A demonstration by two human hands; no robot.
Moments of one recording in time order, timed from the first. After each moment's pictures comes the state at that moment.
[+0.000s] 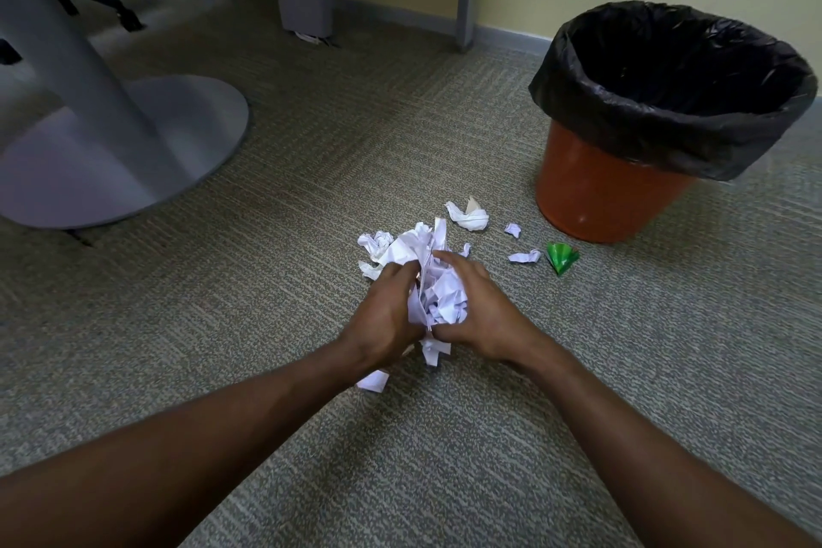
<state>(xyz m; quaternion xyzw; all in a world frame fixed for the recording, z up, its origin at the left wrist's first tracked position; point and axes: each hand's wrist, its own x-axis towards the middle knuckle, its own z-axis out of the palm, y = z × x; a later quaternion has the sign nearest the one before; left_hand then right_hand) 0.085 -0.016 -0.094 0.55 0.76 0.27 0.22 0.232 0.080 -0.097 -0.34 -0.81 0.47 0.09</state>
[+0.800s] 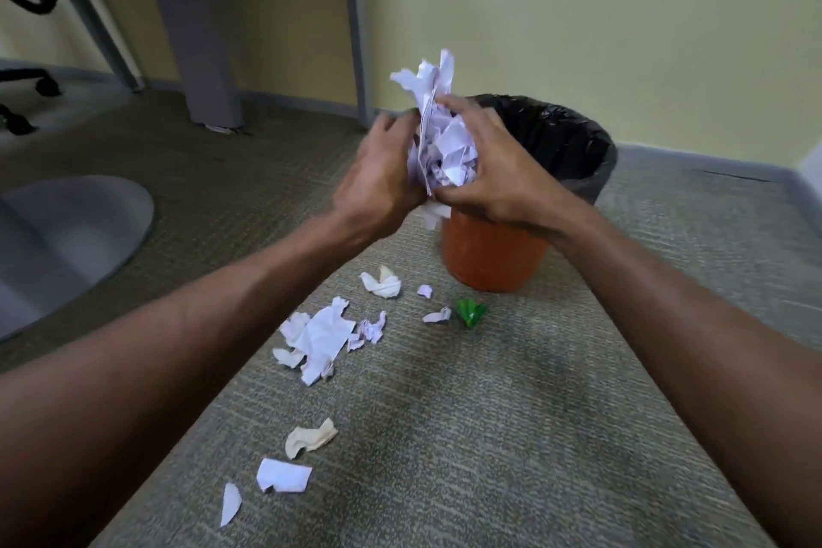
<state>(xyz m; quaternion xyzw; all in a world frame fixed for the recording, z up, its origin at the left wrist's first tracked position) 0.135 0.137 0.102 0.67 0.63 0.38 0.03 0.292 0.218 0.097 -0.30 -0.86 0.24 0.32</state>
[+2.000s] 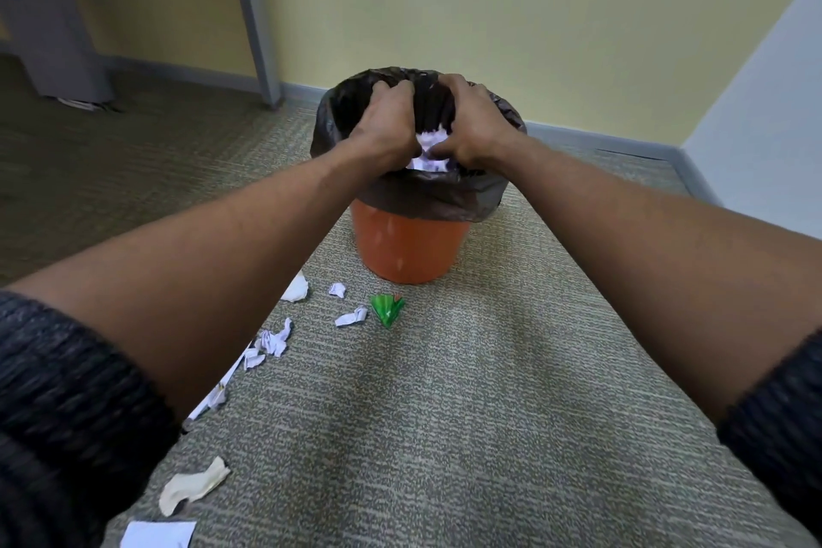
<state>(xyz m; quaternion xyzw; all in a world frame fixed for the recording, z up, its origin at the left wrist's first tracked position) 0.207 0.313 0.071 0.66 0.69 0.27 0.10 0.348 0.348 0.080 -0.53 -0.81 0.16 0.20</state>
